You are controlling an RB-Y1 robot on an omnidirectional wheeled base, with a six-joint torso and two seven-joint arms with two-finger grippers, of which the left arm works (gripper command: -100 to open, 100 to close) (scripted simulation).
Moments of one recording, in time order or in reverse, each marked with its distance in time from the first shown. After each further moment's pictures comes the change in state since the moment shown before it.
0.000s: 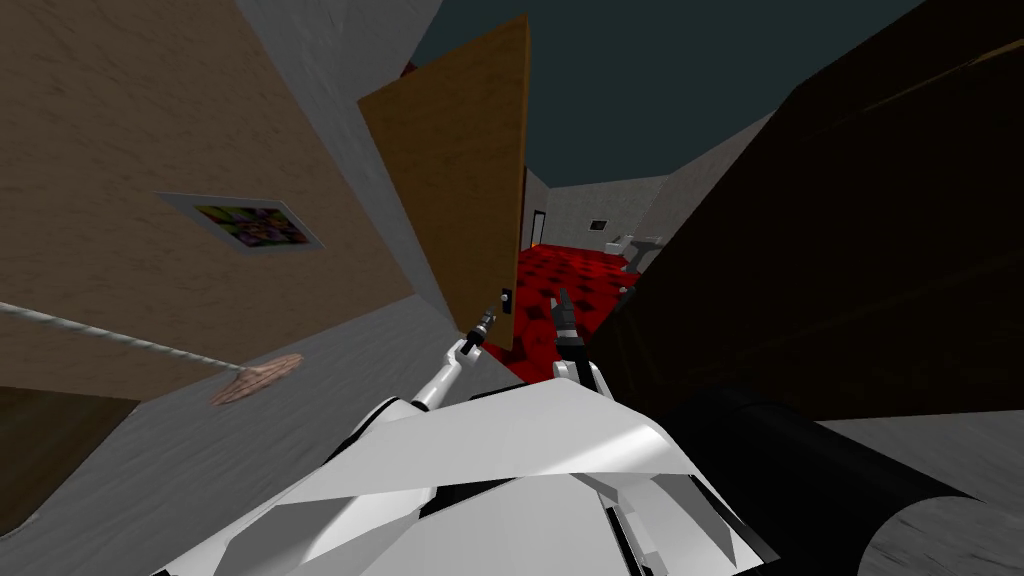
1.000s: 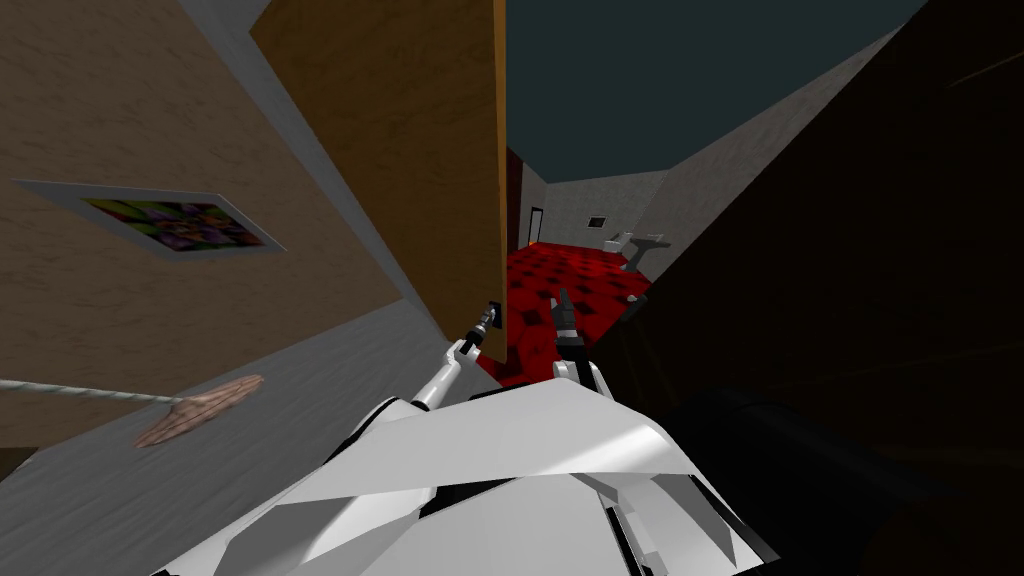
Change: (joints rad) arm -0.002 -0.004 0.024 0.011 0.005 -0.010 -0.022
